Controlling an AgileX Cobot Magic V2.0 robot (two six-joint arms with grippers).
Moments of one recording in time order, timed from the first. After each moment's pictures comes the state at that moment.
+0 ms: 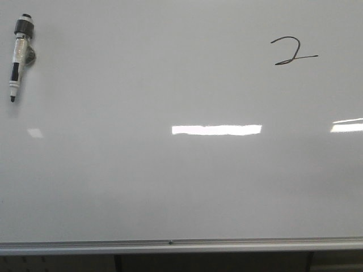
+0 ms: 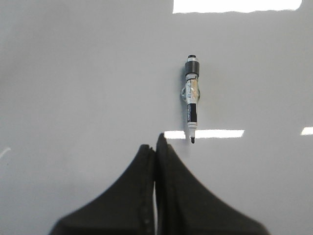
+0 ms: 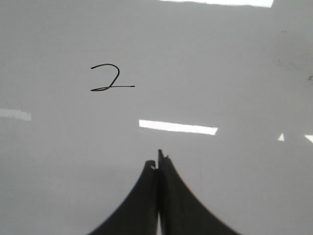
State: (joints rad) left arm -0.05 0.00 0.00 -0.02 0.01 0.00; right arm 0.03 -0.01 0.03 0.00 0.00 -0.04
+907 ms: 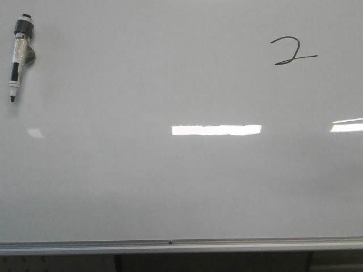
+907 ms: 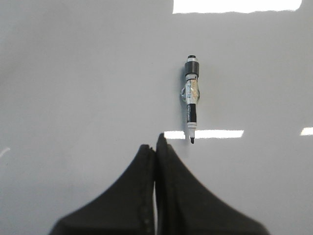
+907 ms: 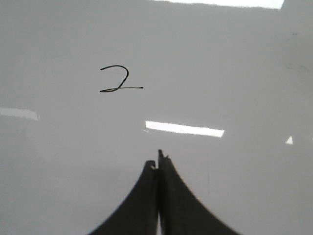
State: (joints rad) left arm -0.05 0.00 0.00 -0.02 0.01 0.00; right arm 0.05 -0.01 0.03 0.00 0.00 -0.05
